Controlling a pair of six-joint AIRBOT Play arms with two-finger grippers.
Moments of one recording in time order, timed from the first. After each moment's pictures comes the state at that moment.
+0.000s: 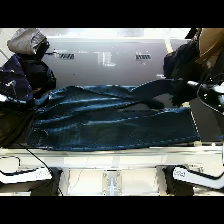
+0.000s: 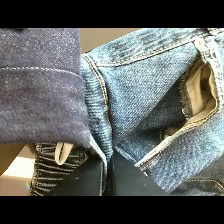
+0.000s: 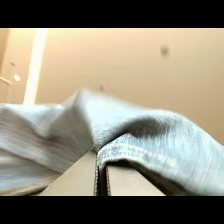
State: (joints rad) left arm 0.51 -1.40 1.04 1.20 -0.92 -1.15; right arm -0.41 -1.29 1.08 -0.51 0.91 0.71
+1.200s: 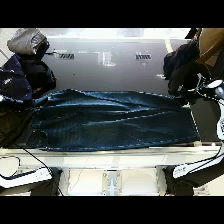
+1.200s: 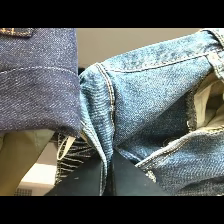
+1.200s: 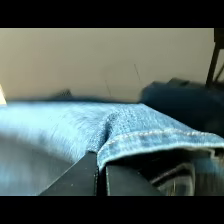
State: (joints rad) left arm 0.51 -1.34 1.04 1.29 -0.92 -1.11; right arm -0.45 -1.70 1.33 -1.02 1.00 1.38
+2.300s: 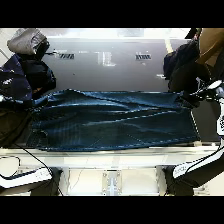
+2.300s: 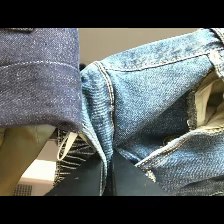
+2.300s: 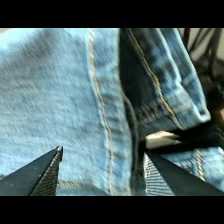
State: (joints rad) left arm 0.51 -1.34 1.04 1.30 -0.93 -1.11; right arm -0.49 -1.75 1.40 -1.15 1.18 1.32
